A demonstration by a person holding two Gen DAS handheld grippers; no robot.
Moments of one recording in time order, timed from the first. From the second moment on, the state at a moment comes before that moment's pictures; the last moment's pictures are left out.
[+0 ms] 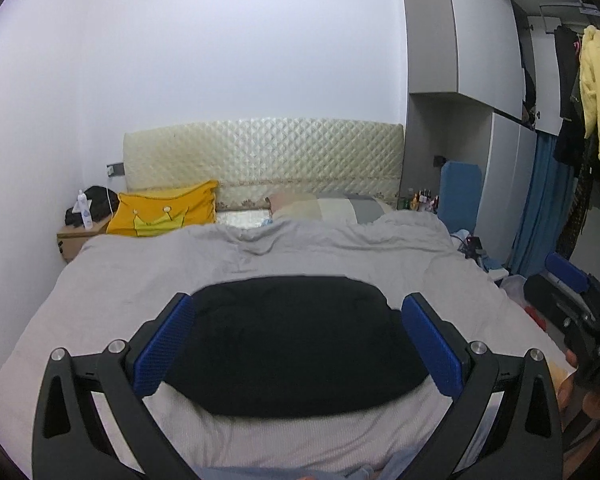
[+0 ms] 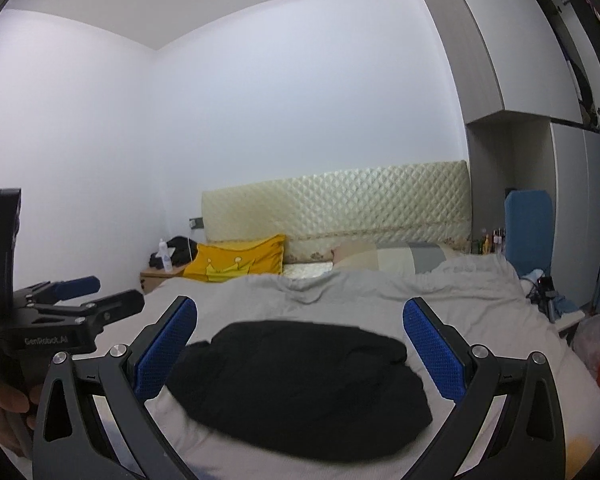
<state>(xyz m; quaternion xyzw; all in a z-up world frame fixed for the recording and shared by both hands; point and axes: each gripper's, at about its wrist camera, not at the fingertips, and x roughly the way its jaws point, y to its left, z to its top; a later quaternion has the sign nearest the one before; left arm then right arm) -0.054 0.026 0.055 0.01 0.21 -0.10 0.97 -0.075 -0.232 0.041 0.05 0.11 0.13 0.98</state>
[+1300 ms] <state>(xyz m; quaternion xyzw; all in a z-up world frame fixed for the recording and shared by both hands) -0.049 0.047 -0.025 0.00 0.30 -0.06 0.95 -0.076 -0.203 -0.048 0.05 0.21 0.11 0.97</state>
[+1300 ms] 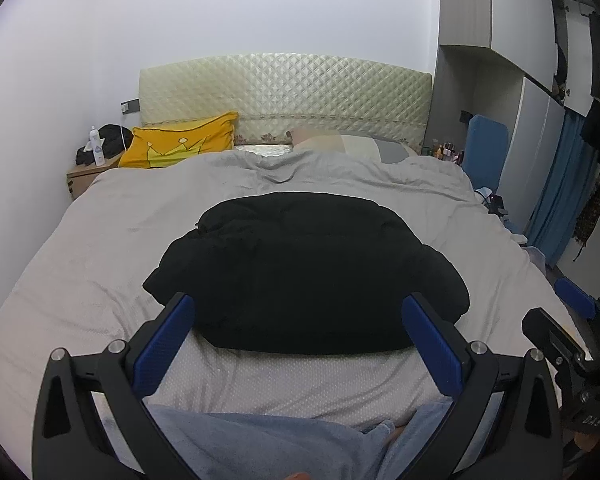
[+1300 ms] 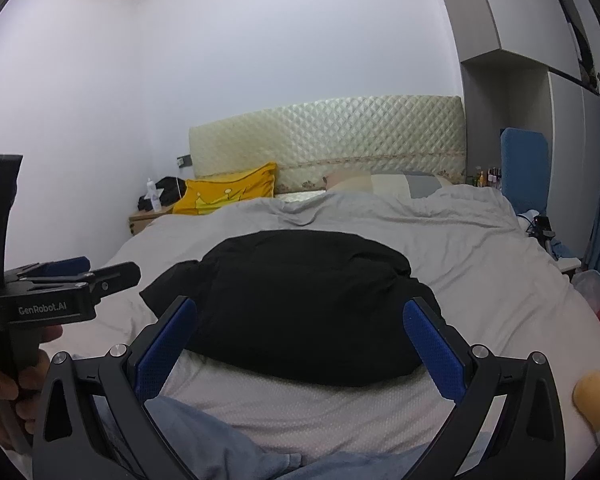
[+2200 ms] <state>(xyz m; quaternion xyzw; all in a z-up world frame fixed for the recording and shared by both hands) -0.053 0.042 -0.032 0.00 0.31 -0.07 0.95 -0.075 -0.200 -0.055 0.05 0.22 0.11 0.97</state>
